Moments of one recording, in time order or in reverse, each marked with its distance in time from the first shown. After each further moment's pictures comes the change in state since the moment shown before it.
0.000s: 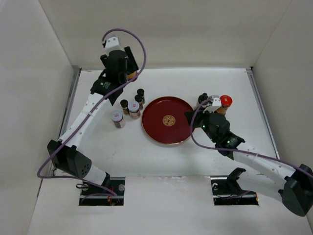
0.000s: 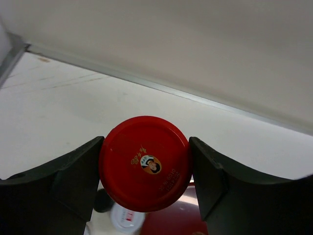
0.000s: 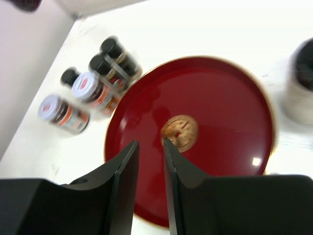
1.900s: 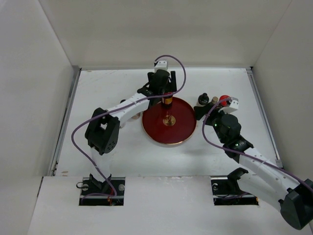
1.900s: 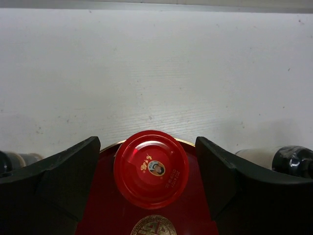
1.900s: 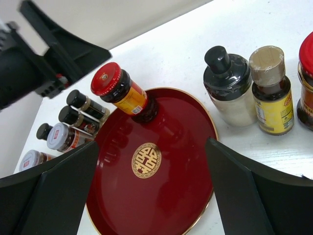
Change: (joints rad) left arm -0.283 0.460 -0.023 0.303 0.153 -0.021; right arm -0.186 -0.155 -0.090 -0.008 0.070 0.089
